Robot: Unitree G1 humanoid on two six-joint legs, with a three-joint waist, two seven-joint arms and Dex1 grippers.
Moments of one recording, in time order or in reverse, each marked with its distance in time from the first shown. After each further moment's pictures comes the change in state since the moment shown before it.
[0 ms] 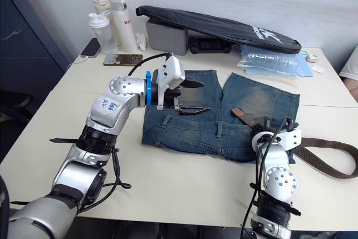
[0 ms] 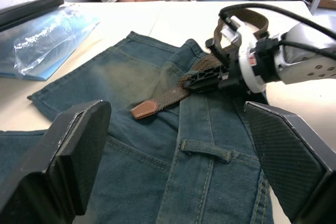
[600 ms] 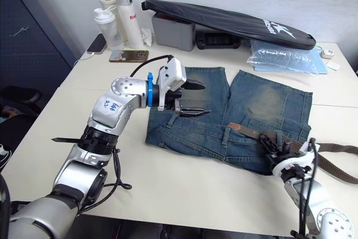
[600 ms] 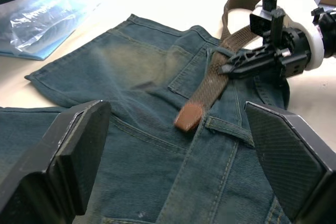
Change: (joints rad) left arm 0.000 -0.005 -0.008 0.012 0.000 -0.004 -0.018; right arm 0.349 -0.296 -0.081 -0.008 0.476 0.309 0.491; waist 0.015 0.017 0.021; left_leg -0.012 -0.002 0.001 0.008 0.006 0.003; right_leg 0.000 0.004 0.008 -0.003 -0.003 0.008
